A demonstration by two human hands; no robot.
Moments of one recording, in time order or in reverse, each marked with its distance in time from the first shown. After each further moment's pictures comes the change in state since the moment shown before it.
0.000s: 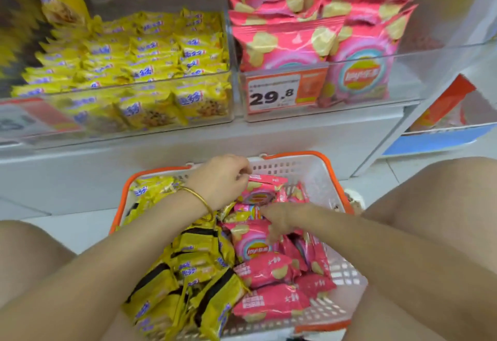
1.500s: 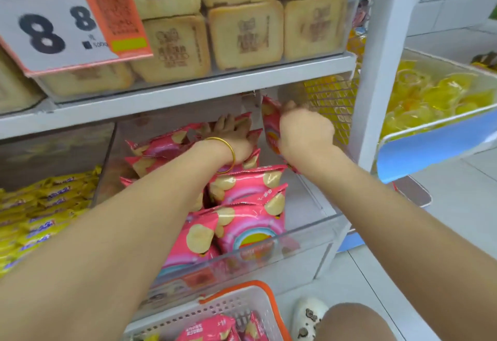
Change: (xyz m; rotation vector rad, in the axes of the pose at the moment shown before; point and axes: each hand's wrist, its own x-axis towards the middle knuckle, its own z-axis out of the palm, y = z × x) left_hand 0.298 0.135 -0.141 0.276 0.020 -0.089; right_hand -0.180 0.189 -0.280 0.070 1.128 0.770
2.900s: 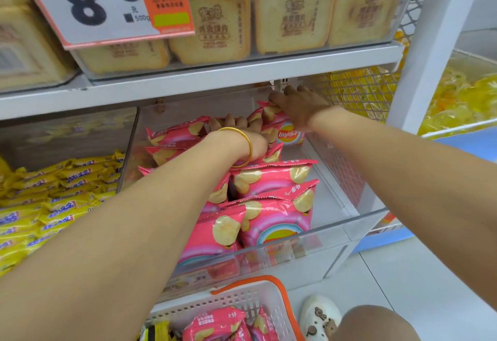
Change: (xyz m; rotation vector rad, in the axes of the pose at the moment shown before) left_hand -0.018 -0.012 -0.006 0.110 -0.091 -0.074; right_hand 0.077 -0.015 0.030 -0.118 -0.144 -0.443
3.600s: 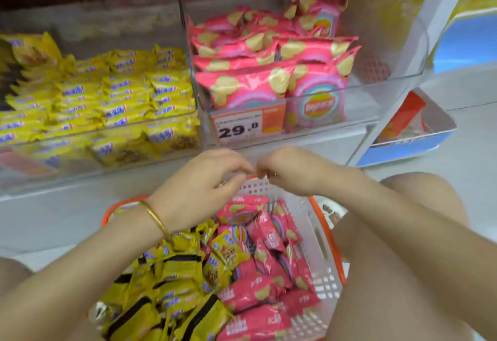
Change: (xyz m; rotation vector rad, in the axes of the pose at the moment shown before) left_hand -0.260 -0.092 0.134 -0.587 0.246 0.535; right_hand -0.231 -0.182 0.059 0.352 -0.309 -0.343
